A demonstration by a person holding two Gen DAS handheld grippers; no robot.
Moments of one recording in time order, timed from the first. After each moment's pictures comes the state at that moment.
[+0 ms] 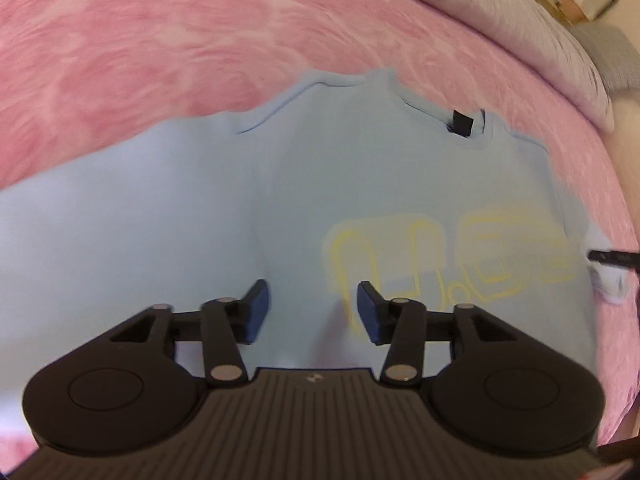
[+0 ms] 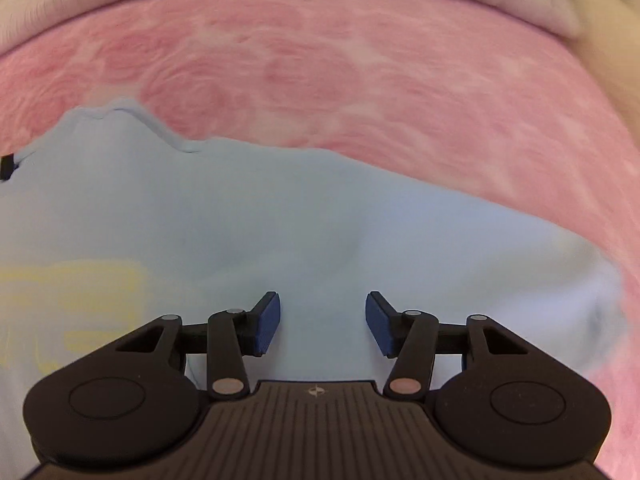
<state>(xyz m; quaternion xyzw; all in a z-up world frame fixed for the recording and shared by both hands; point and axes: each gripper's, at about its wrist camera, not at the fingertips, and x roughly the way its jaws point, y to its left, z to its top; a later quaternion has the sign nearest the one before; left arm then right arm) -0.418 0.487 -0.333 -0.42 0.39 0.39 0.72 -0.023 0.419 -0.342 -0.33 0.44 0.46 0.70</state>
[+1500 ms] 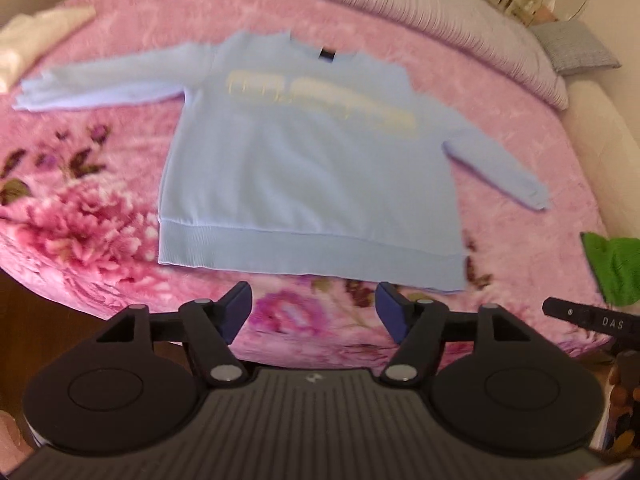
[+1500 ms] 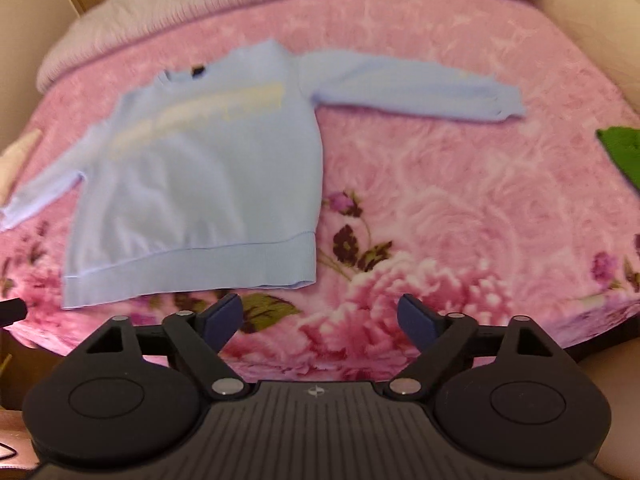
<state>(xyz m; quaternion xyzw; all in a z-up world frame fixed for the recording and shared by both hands) -0.361 0.081 -0.135 -0.40 0.35 0.48 0.70 -0.034 0.001 -0.170 -0.26 0.47 0.53 0.66</state>
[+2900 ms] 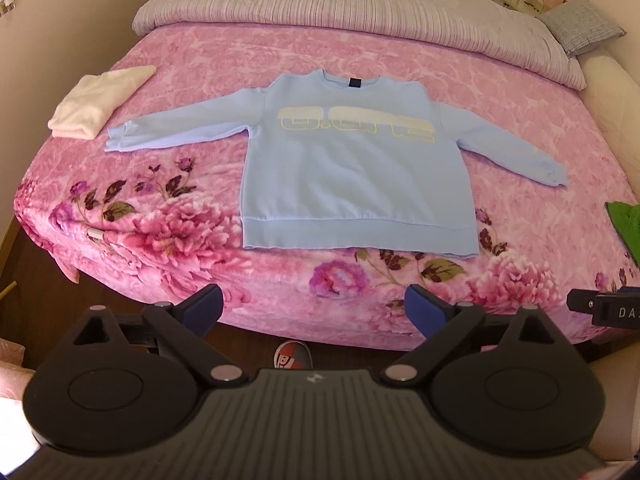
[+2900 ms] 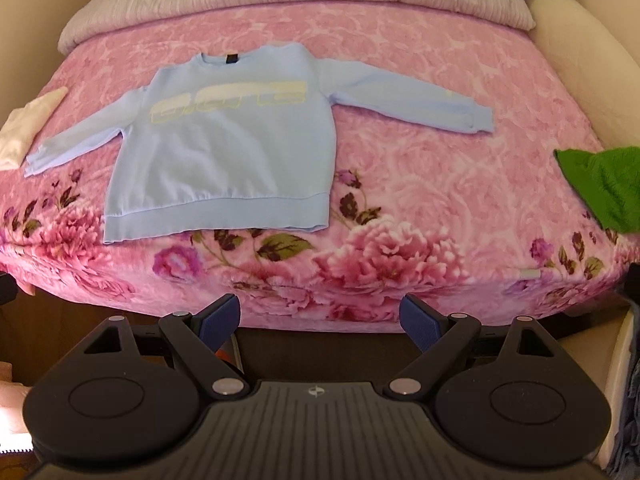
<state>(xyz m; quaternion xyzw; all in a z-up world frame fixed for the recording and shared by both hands) -0.364 -0.028 -0.039 -0.31 0.39 0.54 0.67 -0.102 -0.064 -0.082 -0.33 0.44 0.50 0.66</state>
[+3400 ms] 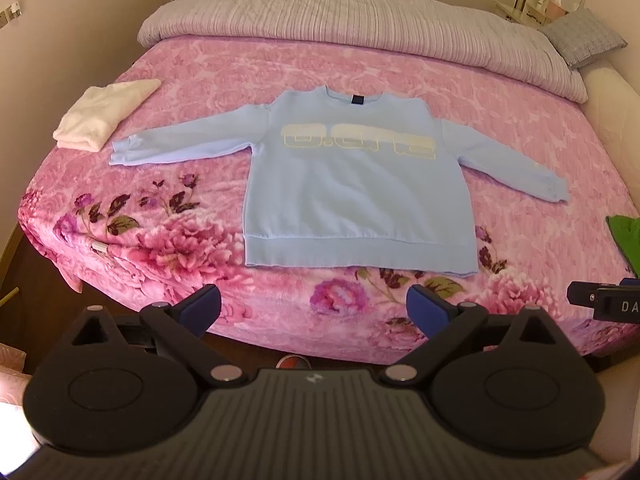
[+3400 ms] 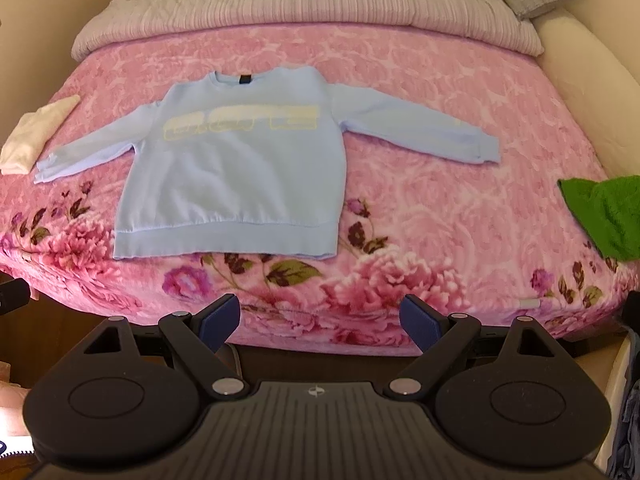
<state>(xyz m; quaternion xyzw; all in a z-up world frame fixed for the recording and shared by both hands) -0.358 -0.021 -0.025 -0.30 0.37 0.56 0.68 -0.100 -0.050 -0.060 -0.32 0.42 0.52 0.67</state>
